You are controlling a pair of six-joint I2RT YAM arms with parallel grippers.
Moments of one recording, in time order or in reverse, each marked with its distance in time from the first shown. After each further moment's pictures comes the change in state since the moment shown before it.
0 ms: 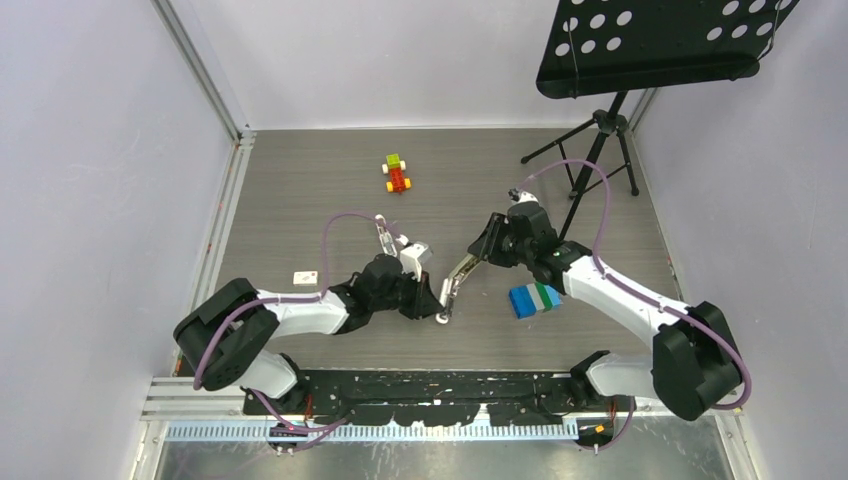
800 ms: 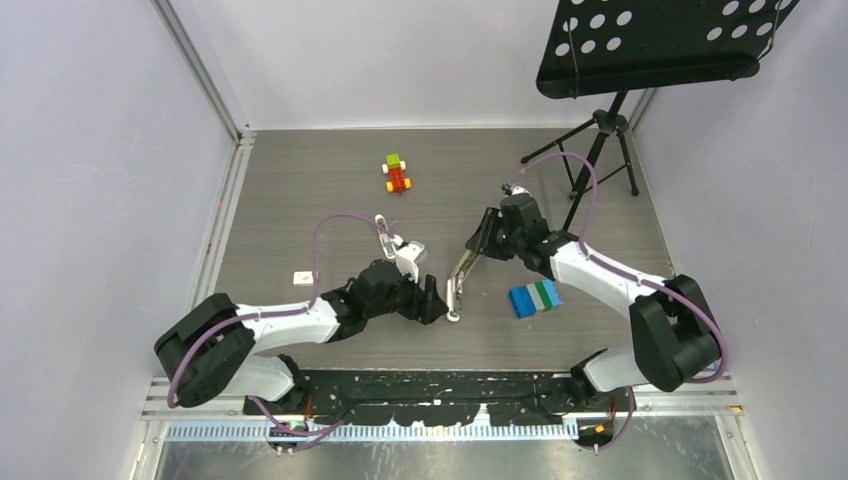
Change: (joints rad) left arm -0.055 -0.118 -0.030 -0.028 -0.115 0.019; right arm -0.026 0.165 0.063 0.051 -0.020 -0.039
